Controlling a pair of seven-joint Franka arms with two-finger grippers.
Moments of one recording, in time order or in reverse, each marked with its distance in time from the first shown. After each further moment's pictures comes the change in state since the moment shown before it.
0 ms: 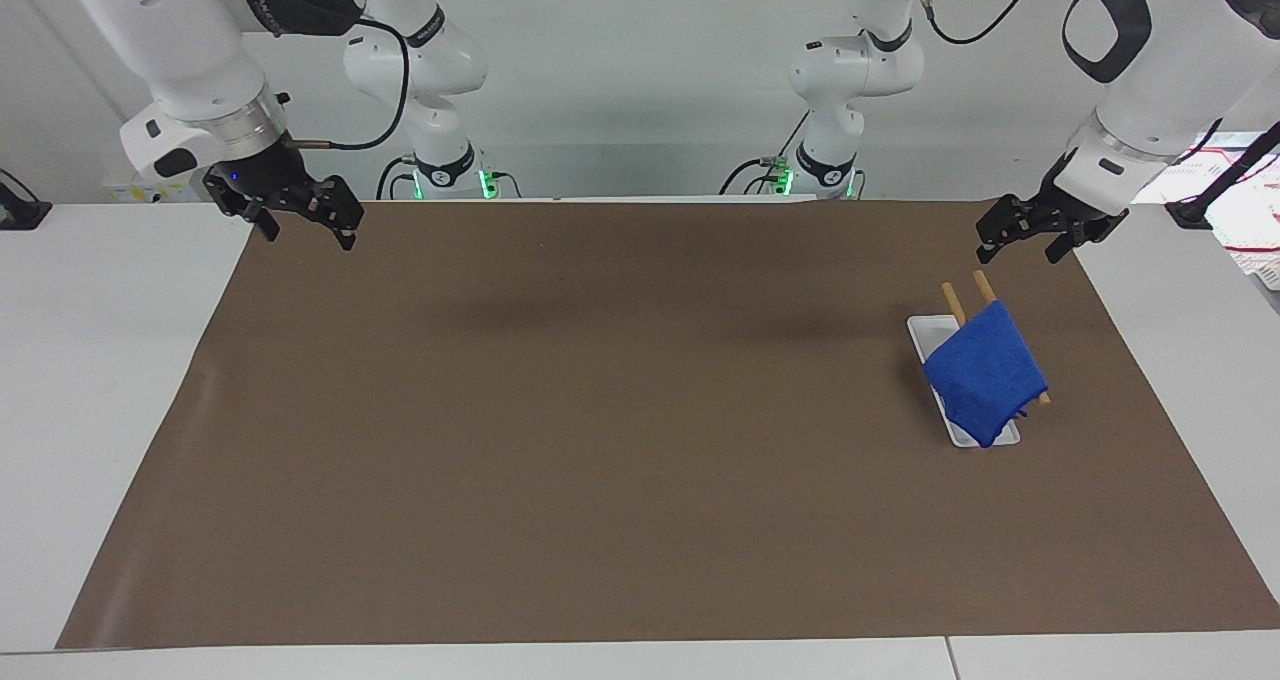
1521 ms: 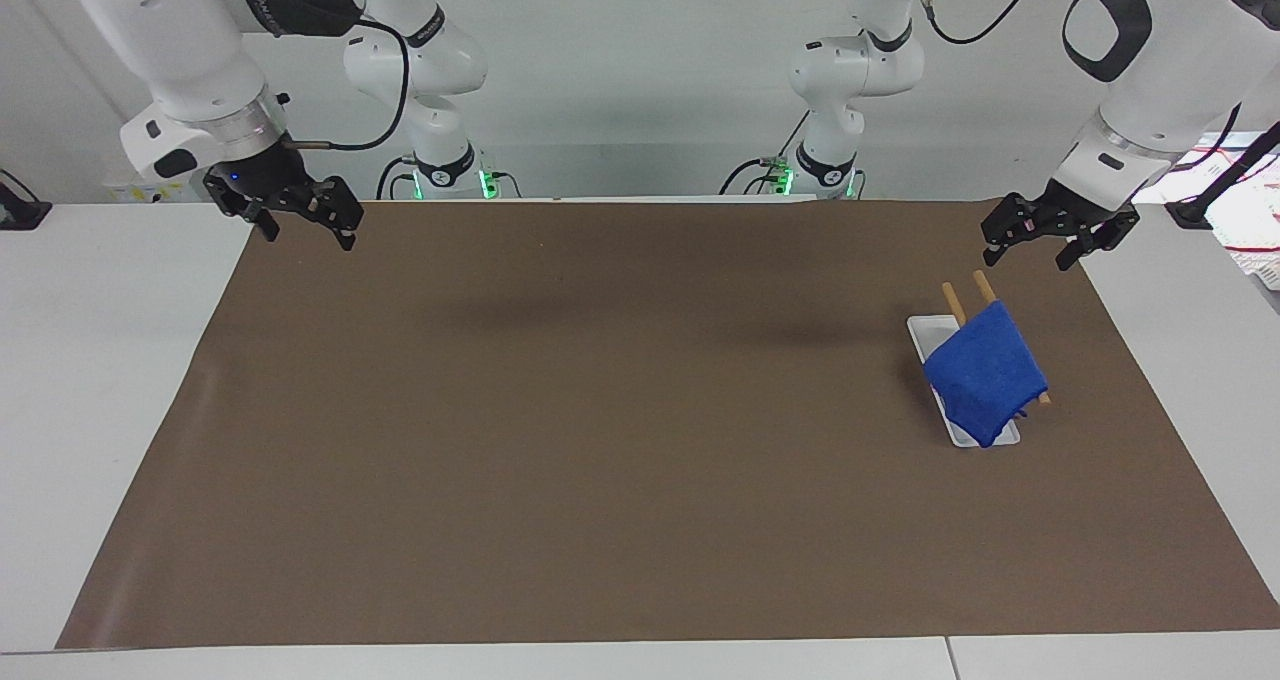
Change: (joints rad) left arm 0.002 0.000 0.002 0.000 0.012 0.031 0.094; right arm -0.001 0.000 0.000 -0.001 0.000 0.000 -0.001
